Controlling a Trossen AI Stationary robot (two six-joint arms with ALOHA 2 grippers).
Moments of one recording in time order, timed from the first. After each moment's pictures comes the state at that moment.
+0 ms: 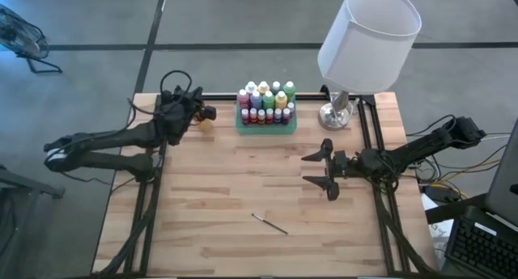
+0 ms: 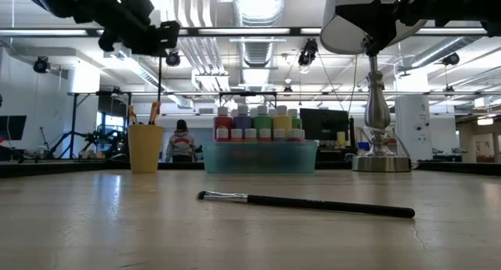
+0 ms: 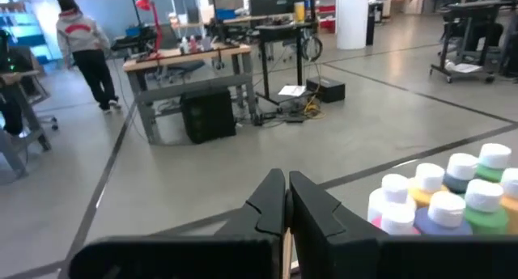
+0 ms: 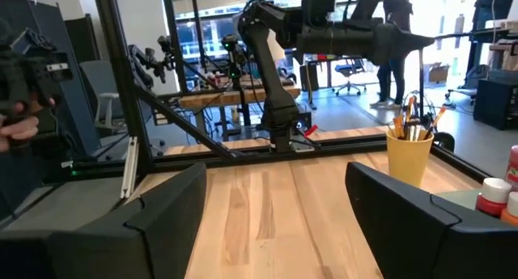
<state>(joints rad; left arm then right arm) 0.33 0.92 0.62 0.23 -0.92 -0.02 0.28 0.99 0.32 0.73 0.27 0.13</state>
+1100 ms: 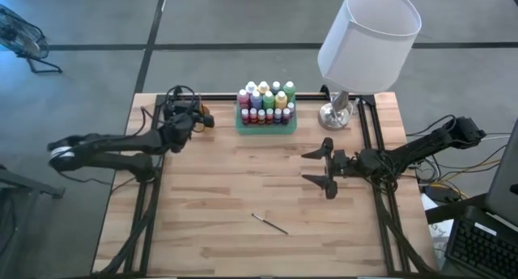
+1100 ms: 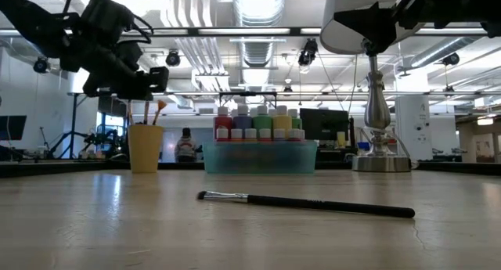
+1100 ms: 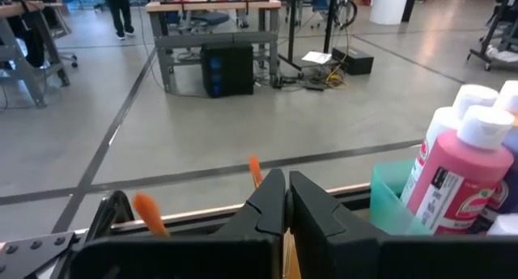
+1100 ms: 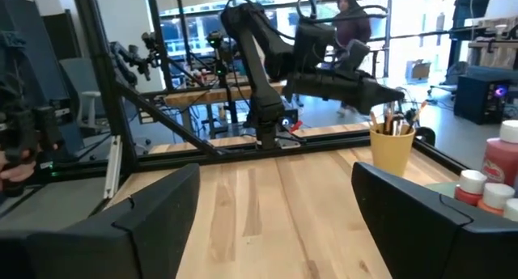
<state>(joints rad) 0.42 0.98 0.34 0.40 -0.91 -0.26 0.28 0.99 0.32 0.71 0.30 0.13</state>
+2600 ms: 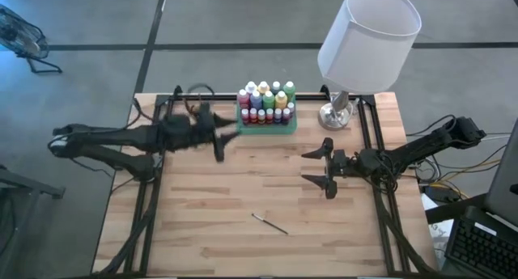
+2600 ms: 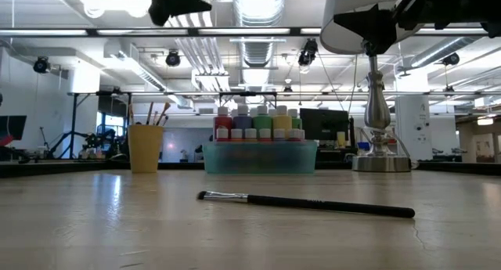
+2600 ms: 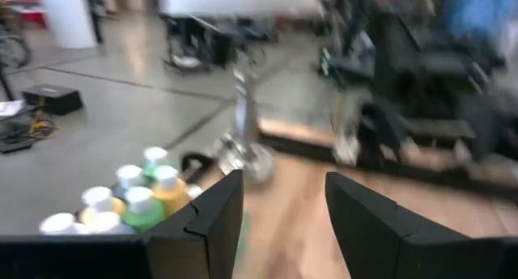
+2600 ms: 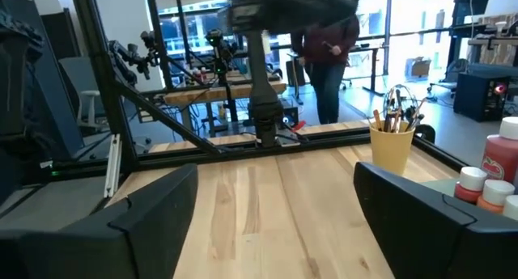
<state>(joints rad) 0.10 0.98 0.82 0.10 -0.27 -0.08 0.28 0.99 0.32 0.71 0.32 0.14</state>
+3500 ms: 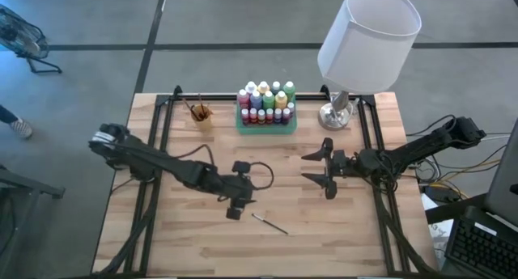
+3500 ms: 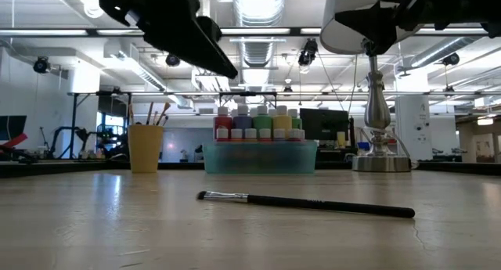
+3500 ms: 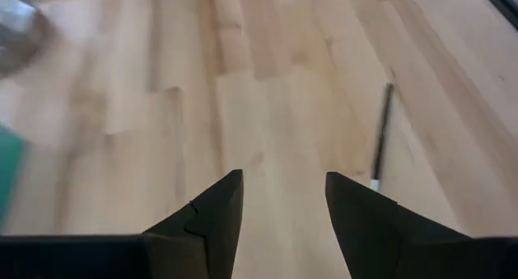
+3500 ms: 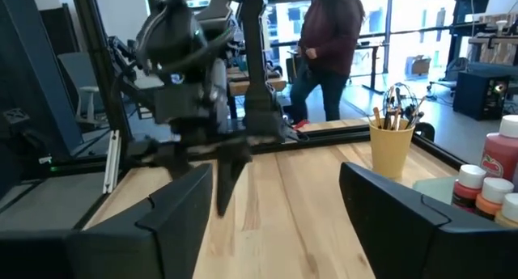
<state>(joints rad) -0.30 1.51 0.98 -0.14 -0.21 0.01 0.28 0.99 0.32 0.70 0.31 0.13</state>
